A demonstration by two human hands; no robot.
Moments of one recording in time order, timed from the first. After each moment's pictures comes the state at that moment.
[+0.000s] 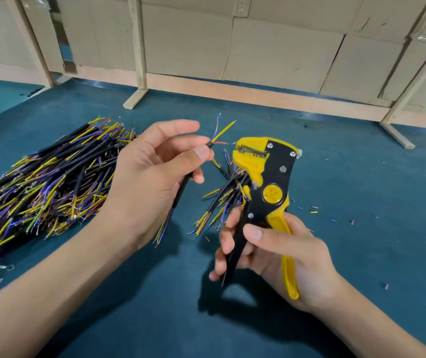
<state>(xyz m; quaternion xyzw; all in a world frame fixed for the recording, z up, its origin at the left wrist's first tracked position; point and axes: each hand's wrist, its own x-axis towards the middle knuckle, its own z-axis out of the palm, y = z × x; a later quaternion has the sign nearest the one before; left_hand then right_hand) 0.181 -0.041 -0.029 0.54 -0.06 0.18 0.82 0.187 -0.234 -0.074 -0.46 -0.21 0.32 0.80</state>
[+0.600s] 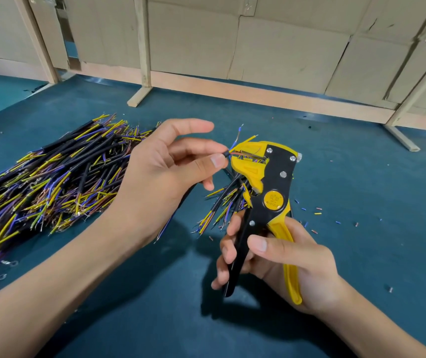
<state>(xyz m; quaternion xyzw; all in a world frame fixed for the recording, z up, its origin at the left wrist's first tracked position) 0.183 -0.036 -0.034 0.60 -0.10 0.16 0.78 0.189 -0.236 -0.081 -0.46 -0.24 0.35 0.78</state>
